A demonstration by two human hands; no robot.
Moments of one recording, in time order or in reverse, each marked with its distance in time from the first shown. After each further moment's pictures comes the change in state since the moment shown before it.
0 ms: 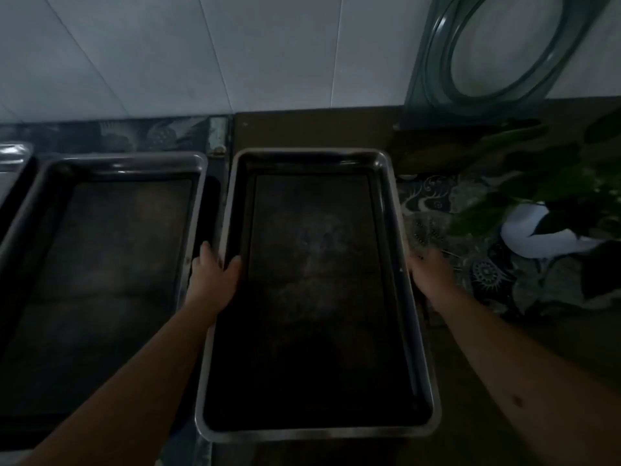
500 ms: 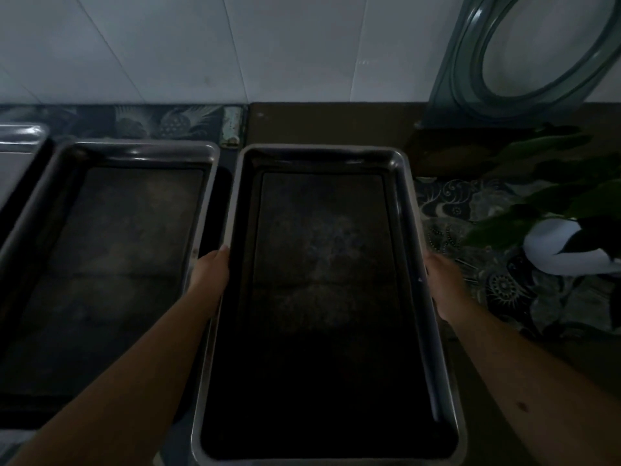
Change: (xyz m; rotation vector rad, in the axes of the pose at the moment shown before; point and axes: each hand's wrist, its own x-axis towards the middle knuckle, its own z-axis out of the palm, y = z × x) left_hand 0.007 0.008 -0.010 -0.321 0.032 -0.225; right_hand 0.020 0.002 0.007 0.343 -0.051 0.122
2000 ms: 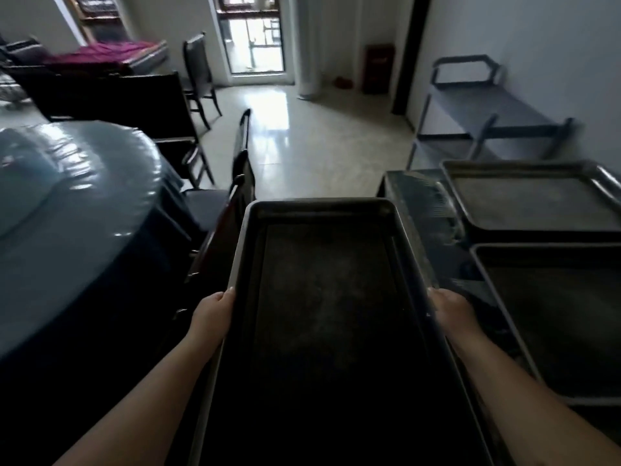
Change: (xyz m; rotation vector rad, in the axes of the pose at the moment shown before) left_hand -0.617 -0.501 -0.252 -0.758 1.138 -0.576; right_hand -0.539 0.125 0.348 -0.886 -1.238 -0.997
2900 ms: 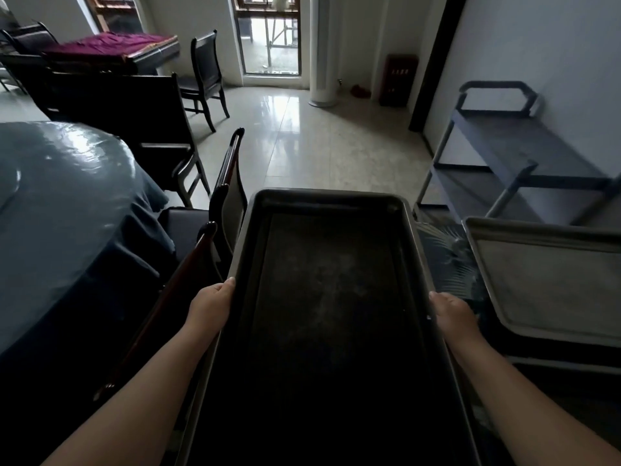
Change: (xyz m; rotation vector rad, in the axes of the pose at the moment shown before) left_hand 0.238 0.125 0.098 0.002 0.109 0.040; right_hand 0.268 -0.097 -0.014 0.047 0.038 -0.025
